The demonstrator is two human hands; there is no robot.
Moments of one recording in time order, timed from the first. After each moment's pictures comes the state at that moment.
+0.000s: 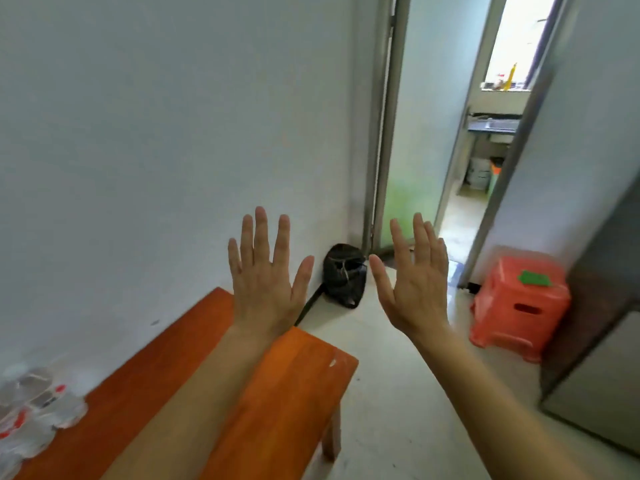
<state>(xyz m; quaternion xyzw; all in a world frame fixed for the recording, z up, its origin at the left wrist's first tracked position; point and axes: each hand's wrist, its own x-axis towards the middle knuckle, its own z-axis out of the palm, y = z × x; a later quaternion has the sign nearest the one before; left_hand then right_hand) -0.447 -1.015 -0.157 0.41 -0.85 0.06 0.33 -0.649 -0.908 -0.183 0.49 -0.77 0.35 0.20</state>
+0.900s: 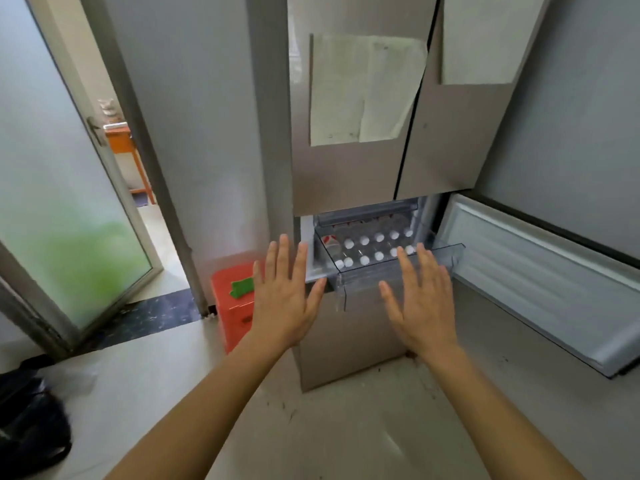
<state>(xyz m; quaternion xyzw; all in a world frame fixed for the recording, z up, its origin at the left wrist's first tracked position) -1.155 -0.720 -0.218 -0.01 -0.98 -0.10 0.19 -1.169 -0.478 -0.227 0.08 -0.95 0.14 0.26</state>
